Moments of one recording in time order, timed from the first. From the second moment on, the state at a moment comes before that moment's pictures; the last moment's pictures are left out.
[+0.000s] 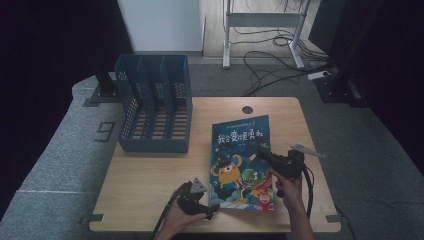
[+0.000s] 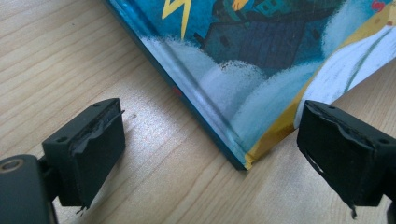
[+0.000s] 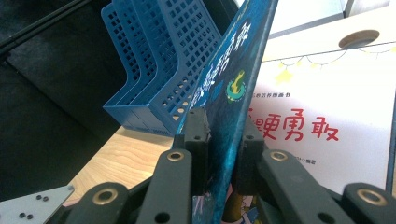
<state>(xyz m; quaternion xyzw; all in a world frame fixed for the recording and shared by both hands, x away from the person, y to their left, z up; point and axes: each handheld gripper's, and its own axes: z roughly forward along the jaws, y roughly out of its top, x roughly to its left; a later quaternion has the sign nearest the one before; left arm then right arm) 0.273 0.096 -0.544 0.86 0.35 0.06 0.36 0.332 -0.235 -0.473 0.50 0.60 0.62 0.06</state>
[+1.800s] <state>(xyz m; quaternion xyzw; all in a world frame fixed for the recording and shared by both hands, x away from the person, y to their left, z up) 0.268 0.089 -0.542 0.87 0.33 0.08 0.36 0.311 -0.221 -0.447 0.42 0.62 0.65 0.11</state>
